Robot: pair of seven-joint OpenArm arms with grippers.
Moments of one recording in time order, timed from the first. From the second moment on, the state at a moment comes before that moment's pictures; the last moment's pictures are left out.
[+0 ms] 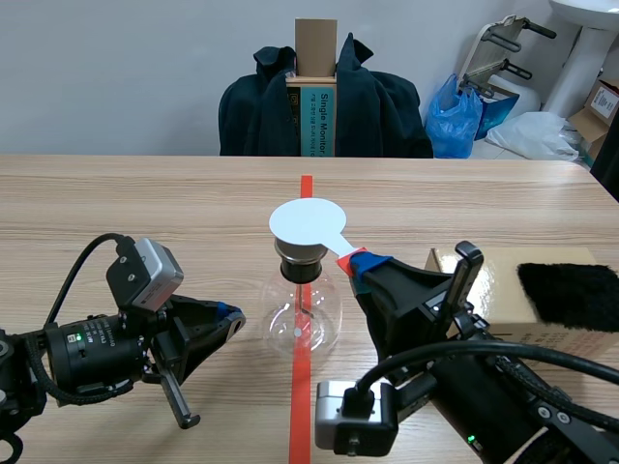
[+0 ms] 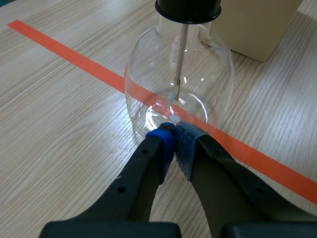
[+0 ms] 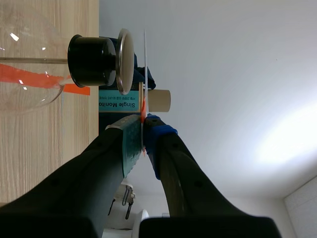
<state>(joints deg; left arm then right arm) 6.4 -24.5 17.8 72.3 2.7 -38.0 -21.7 -28.6 9.7 -9.1 93.6 -86.1 -26.5 27.9</state>
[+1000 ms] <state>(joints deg) 6.4 -24.5 17.8 72.3 2.7 -38.0 -21.7 -28.6 9.7 -9.1 93.6 -86.1 -26.5 16.5</state>
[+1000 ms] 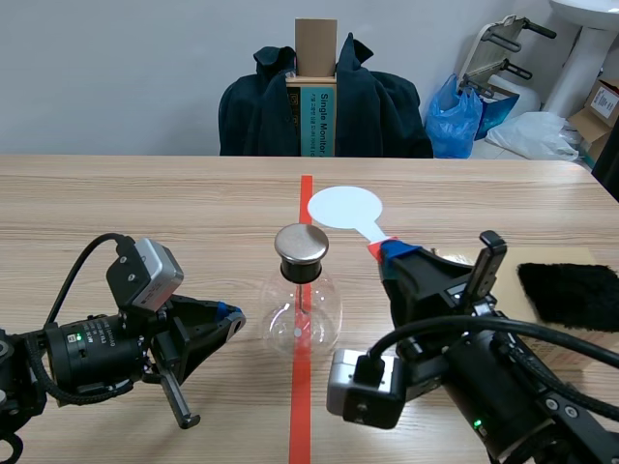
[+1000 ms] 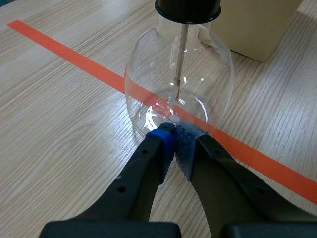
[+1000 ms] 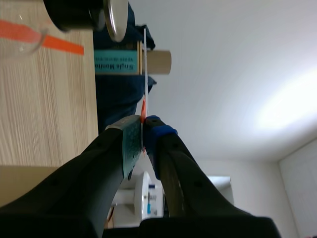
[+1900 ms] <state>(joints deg) 6.4 -24.5 17.8 72.3 2.7 -38.0 -21.7 -28.6 9.7 -9.0 93.6 -86.1 -26.5 12.2</state>
